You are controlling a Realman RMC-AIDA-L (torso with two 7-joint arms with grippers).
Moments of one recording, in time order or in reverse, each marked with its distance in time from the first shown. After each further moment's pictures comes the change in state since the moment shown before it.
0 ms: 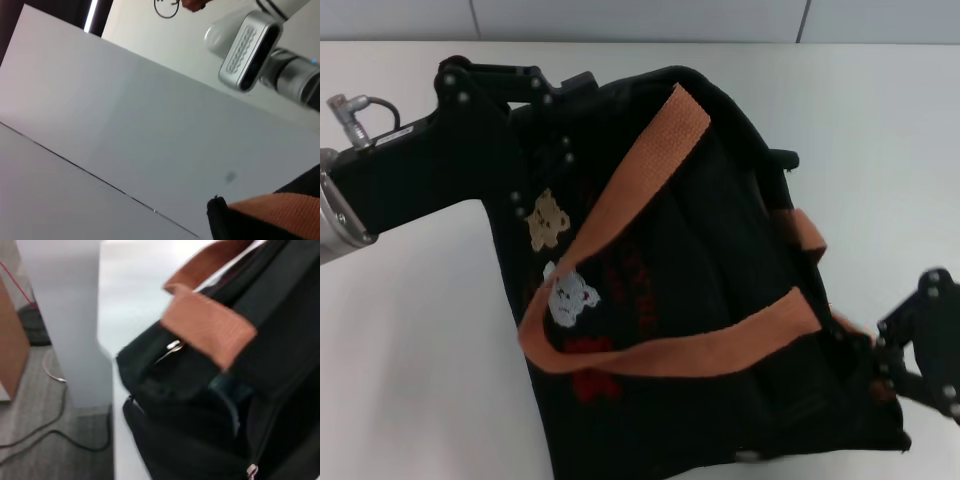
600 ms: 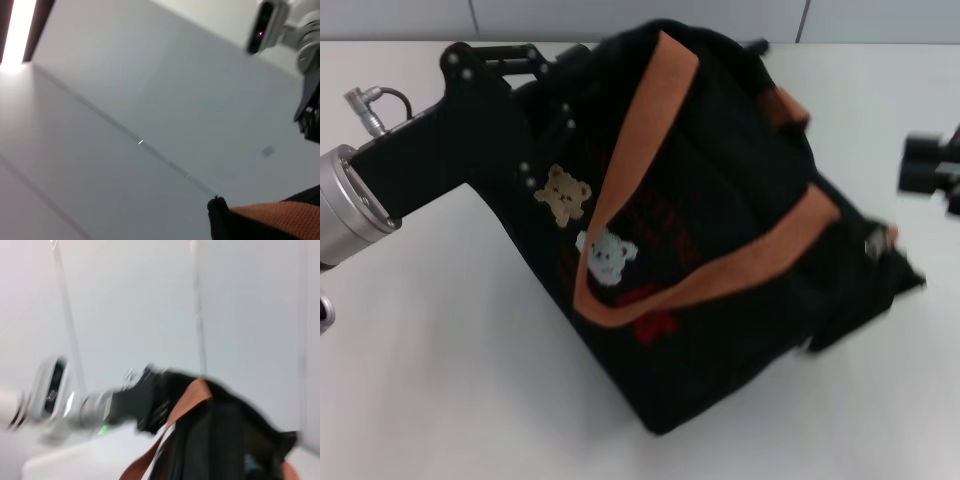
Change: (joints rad) left arm -0.040 0.000 0.042 -0.175 -0.135 -0.084 0.024; right arm 0.040 -0.006 0.397 0.311 0.435 0.072 0.053
